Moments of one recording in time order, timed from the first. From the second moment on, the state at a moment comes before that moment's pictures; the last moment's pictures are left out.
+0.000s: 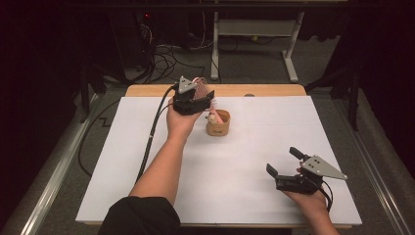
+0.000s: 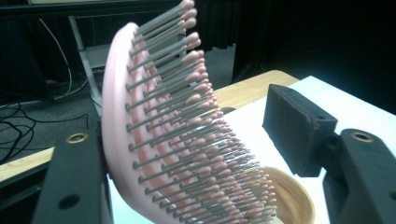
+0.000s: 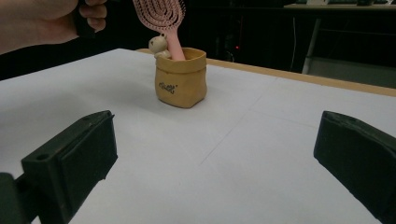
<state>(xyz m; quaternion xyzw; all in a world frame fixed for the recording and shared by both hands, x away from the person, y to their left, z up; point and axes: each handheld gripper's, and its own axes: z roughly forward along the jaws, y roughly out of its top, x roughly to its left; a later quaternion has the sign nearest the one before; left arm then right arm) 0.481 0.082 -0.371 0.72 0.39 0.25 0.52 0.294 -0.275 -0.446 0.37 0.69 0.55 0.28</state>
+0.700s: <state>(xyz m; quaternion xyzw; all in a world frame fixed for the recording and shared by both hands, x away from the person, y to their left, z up) 0.480 0.087 -0.371 0.72 0.40 0.25 0.51 0.294 -0.274 -0.445 0.37 0.69 0.55 0.28</state>
